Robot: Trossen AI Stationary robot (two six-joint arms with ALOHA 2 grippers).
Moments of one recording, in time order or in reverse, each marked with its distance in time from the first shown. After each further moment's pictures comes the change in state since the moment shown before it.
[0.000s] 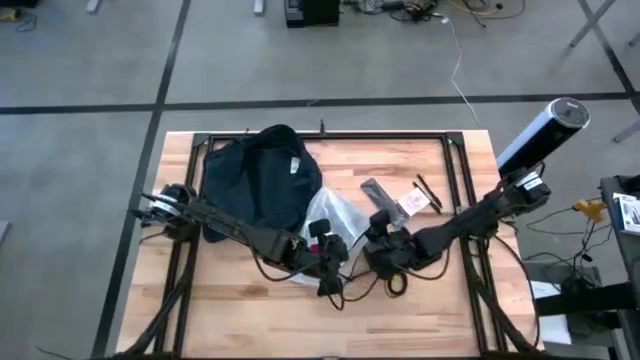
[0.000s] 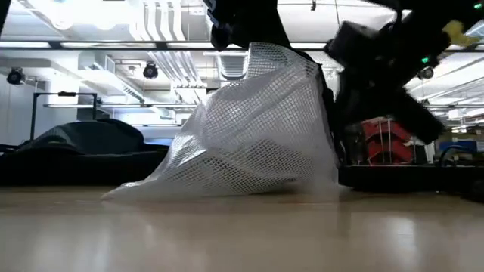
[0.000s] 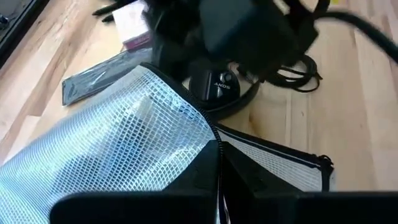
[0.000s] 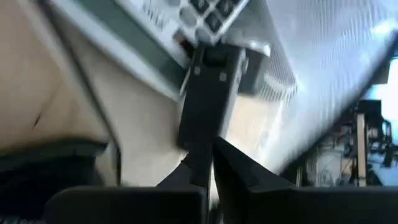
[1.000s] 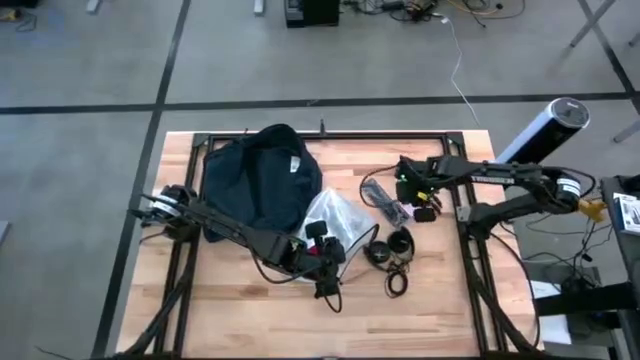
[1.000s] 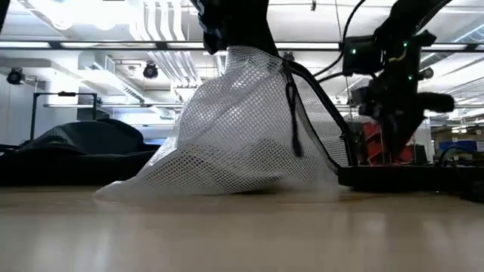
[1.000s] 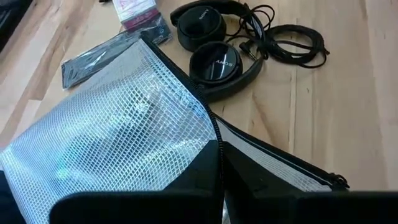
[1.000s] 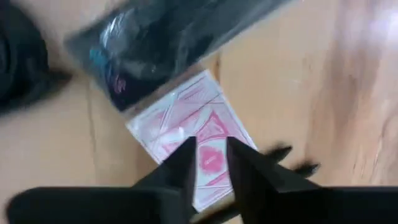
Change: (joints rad) left arm -0.008 0.002 -0.001 -0.071 0.000 -0.010; right arm -0.876 -0.291 -0.087 -0.492 -0.735 -0.348
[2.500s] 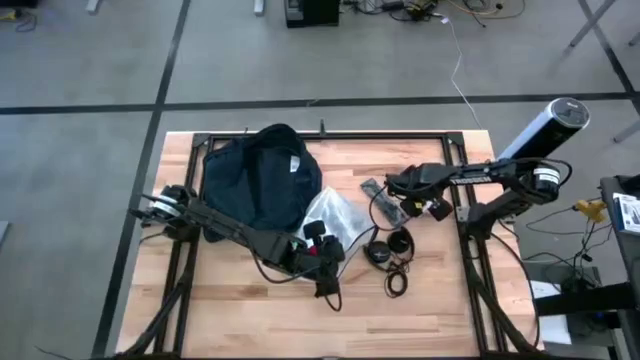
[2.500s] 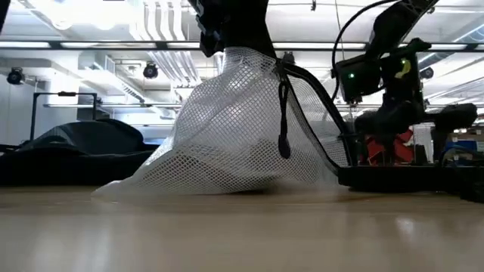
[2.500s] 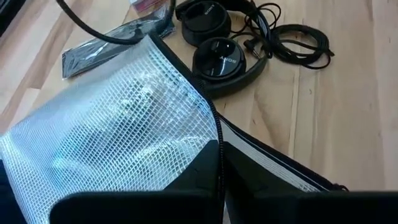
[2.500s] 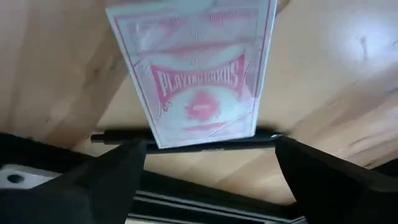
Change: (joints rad) left arm 0.003 0.001 0.000 -0.014 0.000 -0.050; right arm 0.117 0.176 0.020 -0.166 0.318 -0.364
